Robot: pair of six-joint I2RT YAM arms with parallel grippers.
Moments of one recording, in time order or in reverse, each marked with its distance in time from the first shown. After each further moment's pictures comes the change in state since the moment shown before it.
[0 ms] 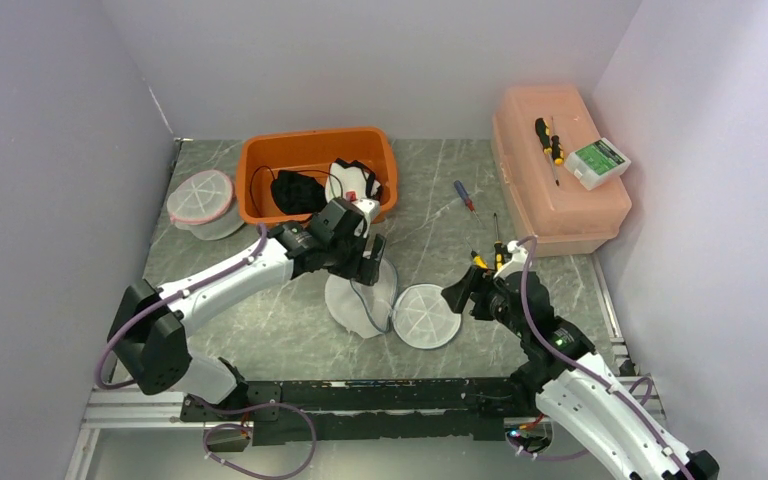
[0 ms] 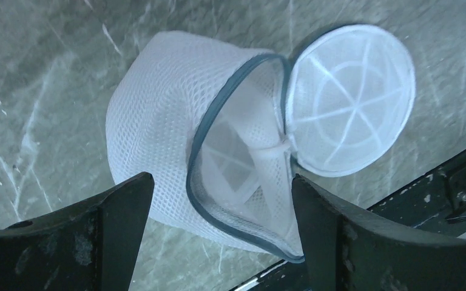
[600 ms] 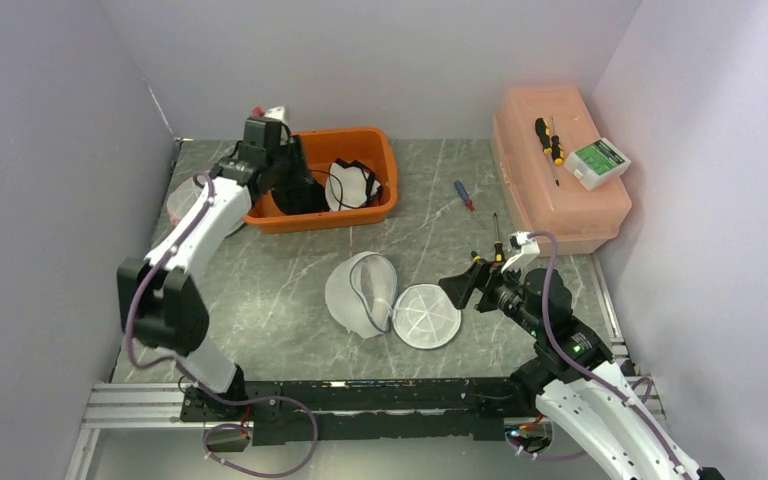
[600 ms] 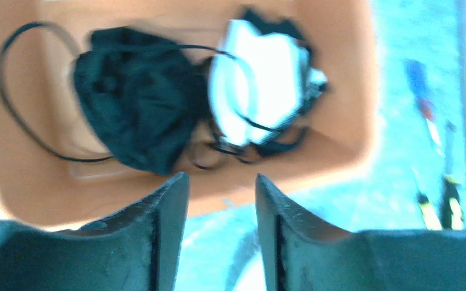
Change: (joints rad) left arm 0.567 0.237 0.311 0.093 0.007 -0.011; right arm 0.000 -0.068 0.119 0.009 -0.094 -0.083
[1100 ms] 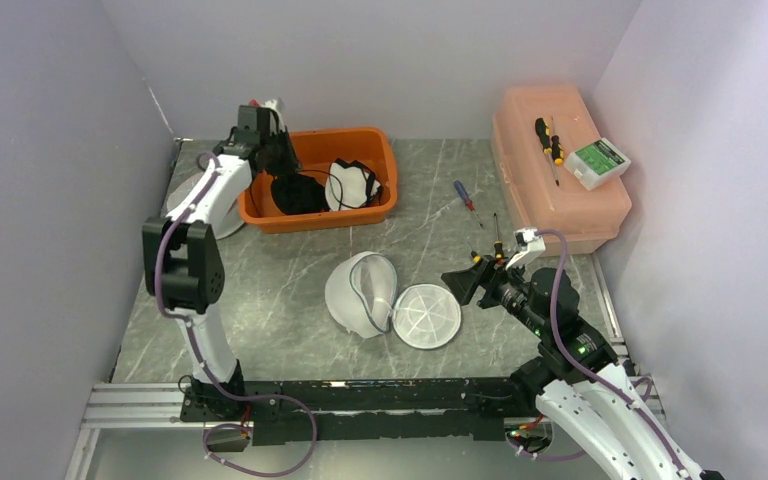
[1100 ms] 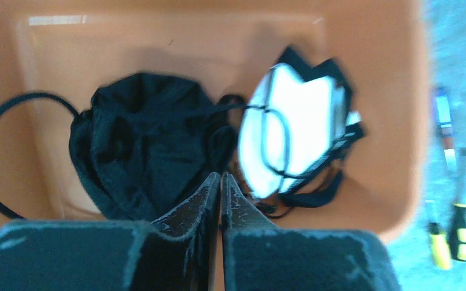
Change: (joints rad) left arm 0.079 0.191 0.177 0.065 0.192 0.031; right arm 0.000 -0.003 0.029 0.018 -0.001 0.001
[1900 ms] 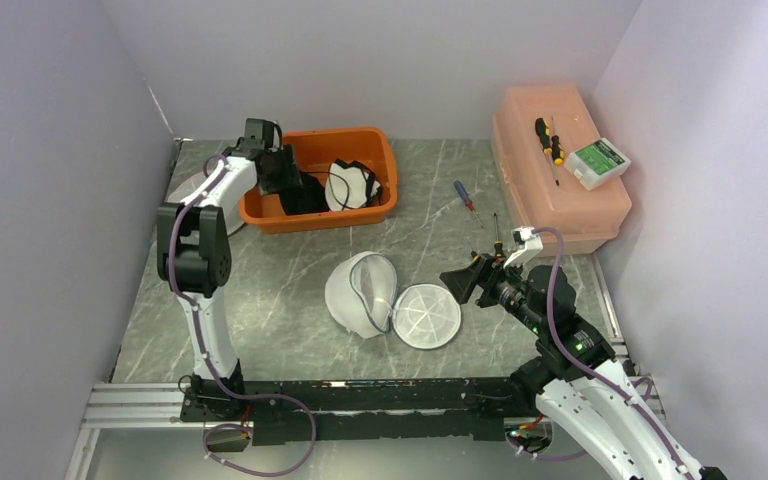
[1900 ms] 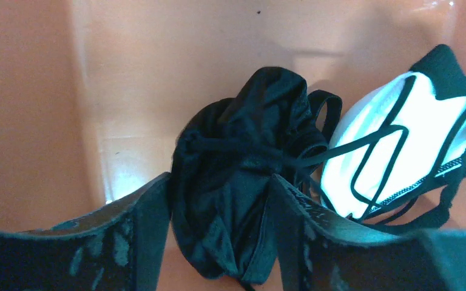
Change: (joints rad) left arm 0.019 0.182 0.015 -0.060 -0.114 0.013; right arm 0.000 0.025 0.000 0.005 0.002 0.009
